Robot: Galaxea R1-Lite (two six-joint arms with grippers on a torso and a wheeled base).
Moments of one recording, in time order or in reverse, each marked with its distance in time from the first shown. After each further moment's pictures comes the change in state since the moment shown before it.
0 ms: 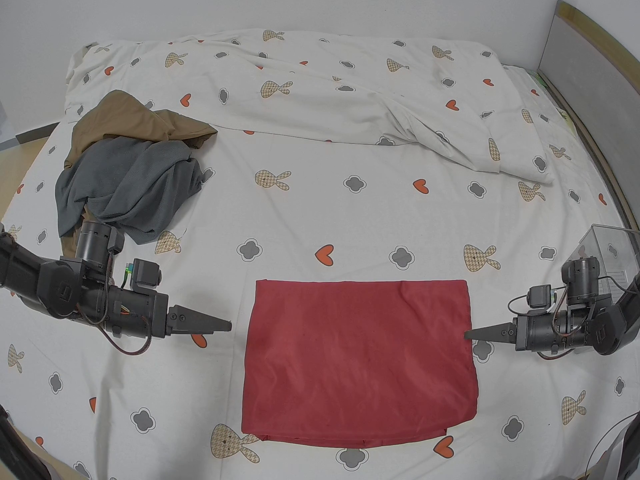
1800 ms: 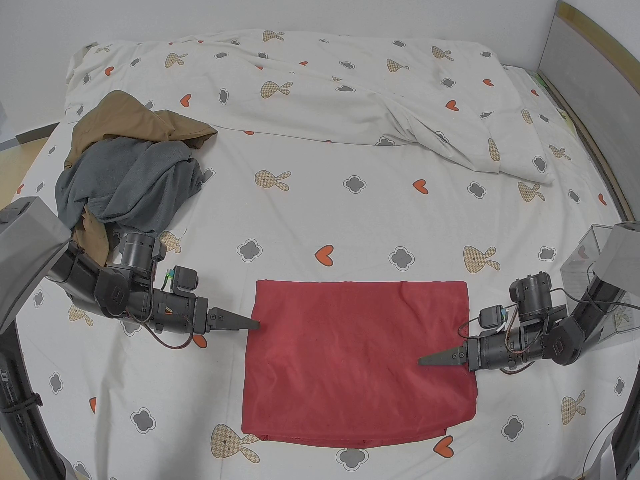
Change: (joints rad) left arm -0.046 0.287 -0.160 -0.127 0.036 0.015; right arm 0.191 0.208 -0.092 -0.005 -0.080 0.040
